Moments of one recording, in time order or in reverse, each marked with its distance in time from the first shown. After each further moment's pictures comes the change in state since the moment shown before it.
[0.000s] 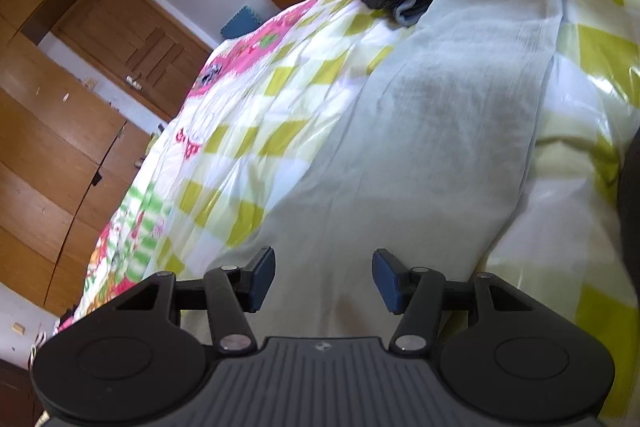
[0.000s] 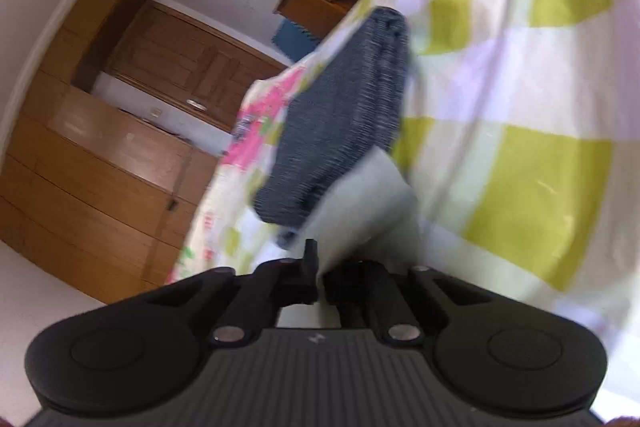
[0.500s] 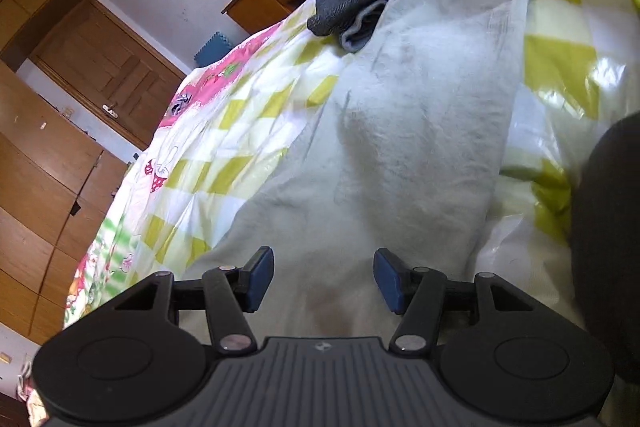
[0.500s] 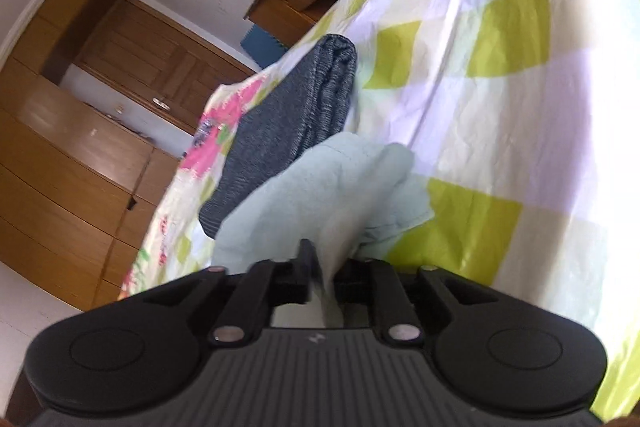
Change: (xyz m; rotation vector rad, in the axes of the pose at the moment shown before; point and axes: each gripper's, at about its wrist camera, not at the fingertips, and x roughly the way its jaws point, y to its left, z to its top) left arm -0.004 -0.034 0.009 0.026 -0.070 -0.072; right arm 0.004 -0.026 0.012 -0.042 -0.022 -0.153
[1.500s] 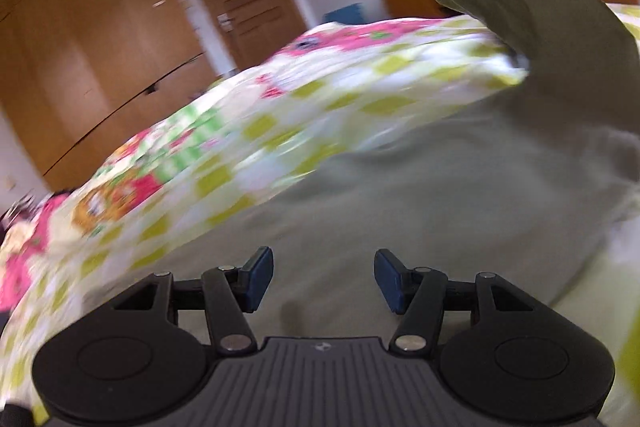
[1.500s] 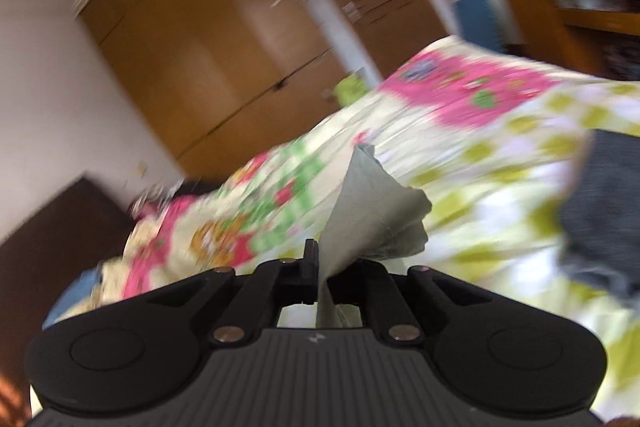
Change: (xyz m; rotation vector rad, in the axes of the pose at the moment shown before) left arm -0.020 0.084 -0.099 -0.519 0.041 0.205; right arm 0.045 0.336 -0.120 -0.626 0.251 0.312
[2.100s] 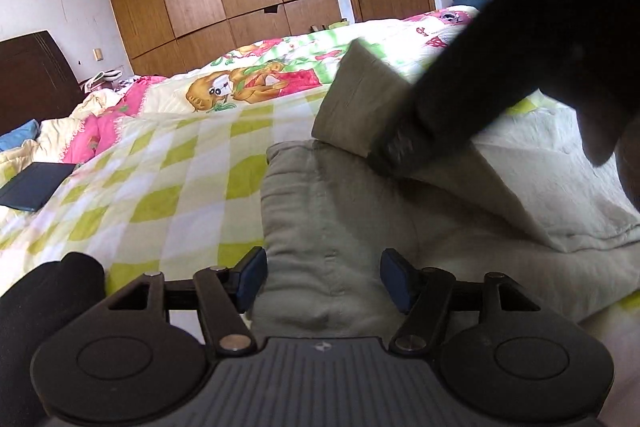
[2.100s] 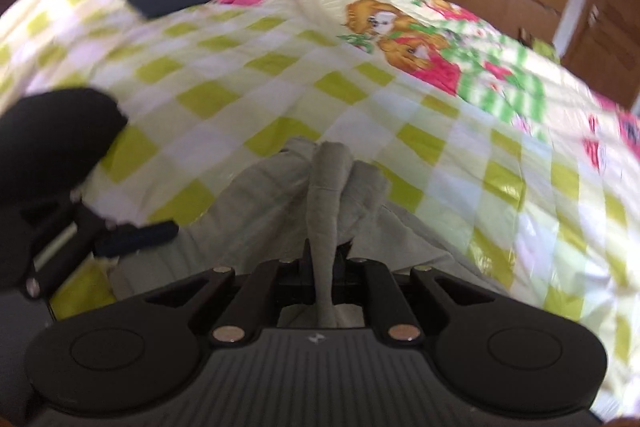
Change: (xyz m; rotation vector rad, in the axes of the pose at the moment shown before) left arm -0.014 0.141 -0.082 -0.322 0.109 0.153; right arm 0.175 0.236 -0.232 -0.908 0.451 0.025
